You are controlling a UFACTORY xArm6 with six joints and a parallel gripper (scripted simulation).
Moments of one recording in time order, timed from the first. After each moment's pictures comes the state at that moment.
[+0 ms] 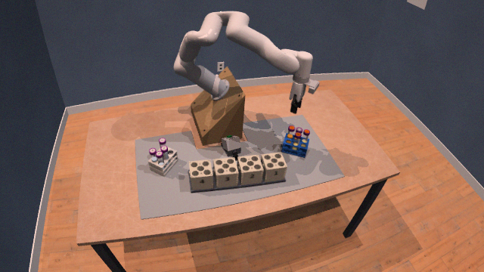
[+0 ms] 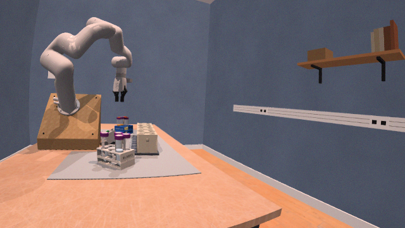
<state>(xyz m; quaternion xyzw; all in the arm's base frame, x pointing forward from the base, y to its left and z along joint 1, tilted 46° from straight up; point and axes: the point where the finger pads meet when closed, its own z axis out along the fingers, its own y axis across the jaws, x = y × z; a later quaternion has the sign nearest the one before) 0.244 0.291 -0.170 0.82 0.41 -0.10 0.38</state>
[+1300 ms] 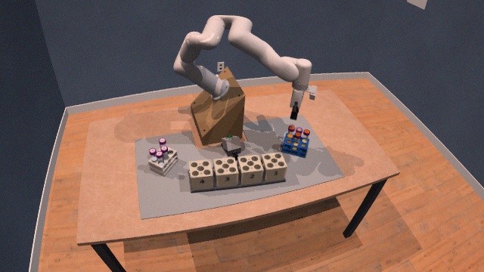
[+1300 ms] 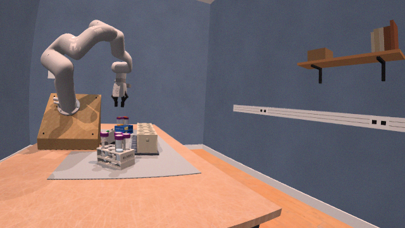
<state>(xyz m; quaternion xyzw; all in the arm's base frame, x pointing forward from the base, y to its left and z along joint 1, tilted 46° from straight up) 0.250 0.265 -0.196 0.78 0.50 -0.14 0.36</state>
